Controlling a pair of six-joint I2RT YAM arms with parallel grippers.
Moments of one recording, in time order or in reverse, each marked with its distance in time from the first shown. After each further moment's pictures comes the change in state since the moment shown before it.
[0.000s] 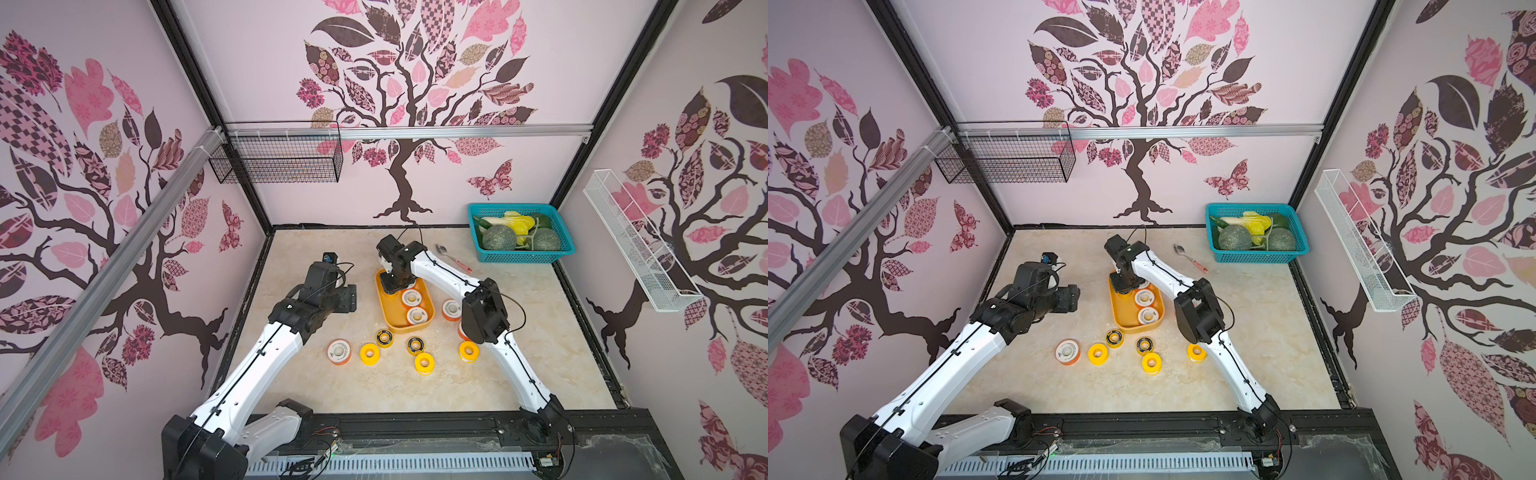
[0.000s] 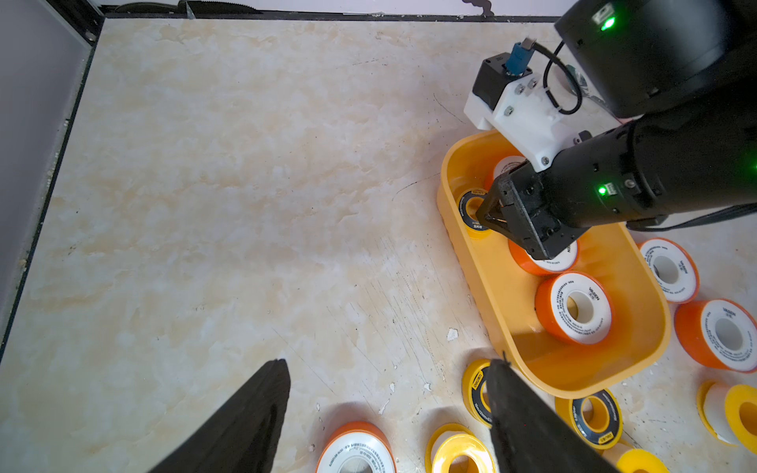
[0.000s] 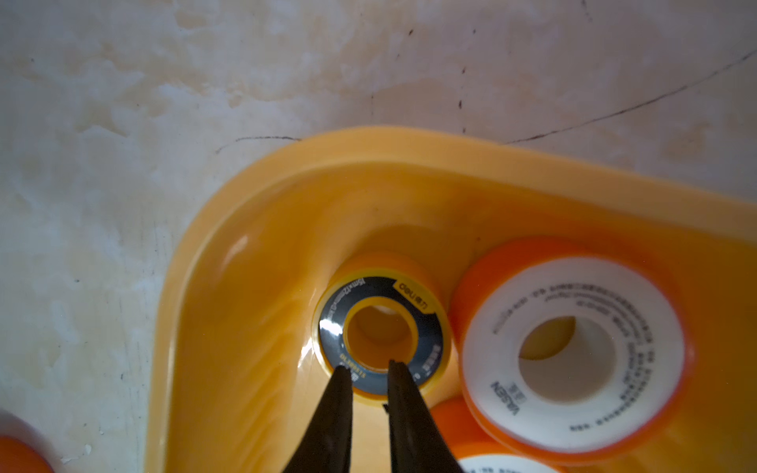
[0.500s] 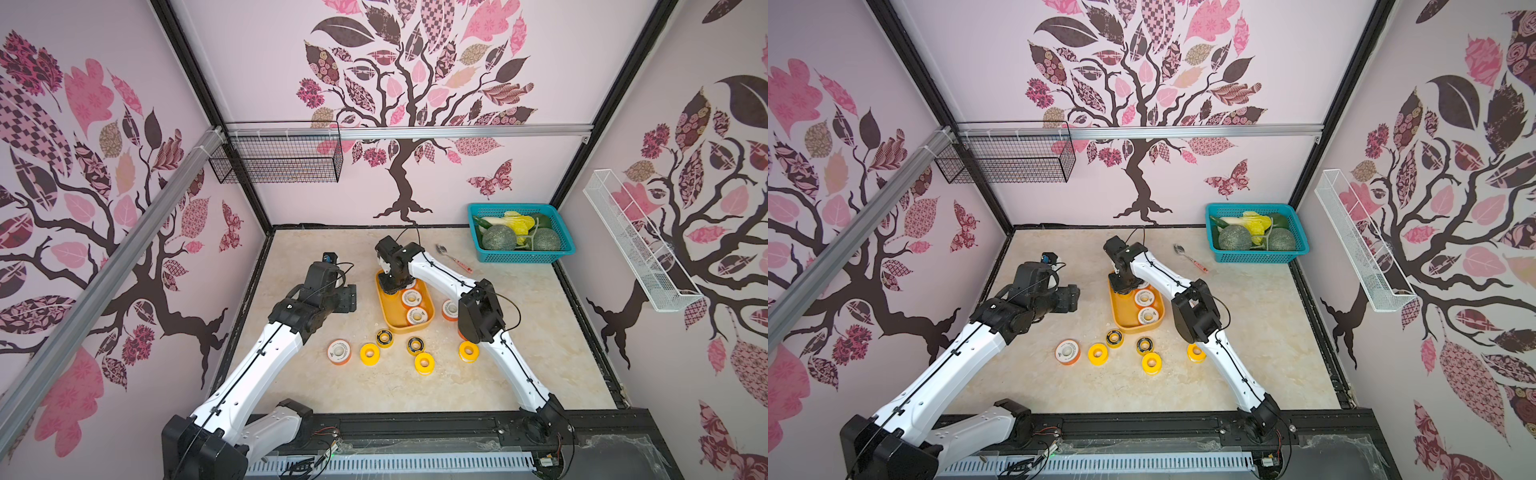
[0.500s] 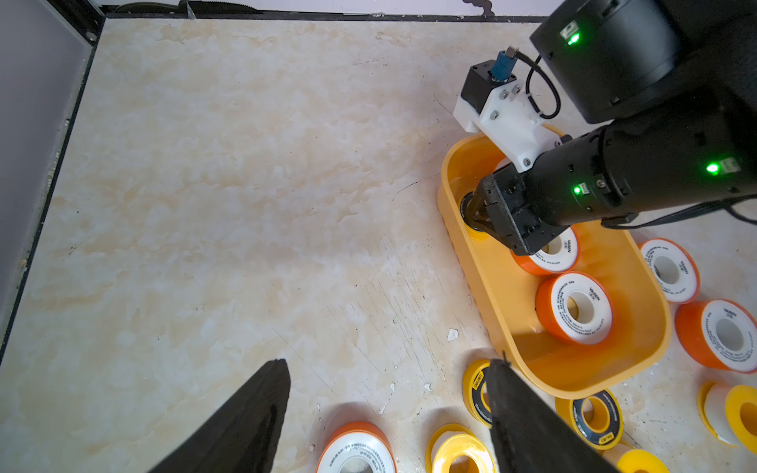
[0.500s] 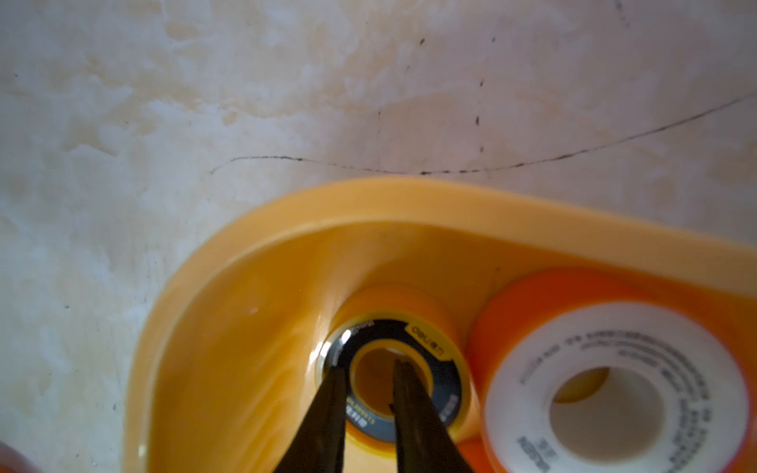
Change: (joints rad) left arm 0.001 0.000 0.000 0.000 0.000 0.000; right arm 0.000 0.053 0.051 0.004 -0.005 0.012
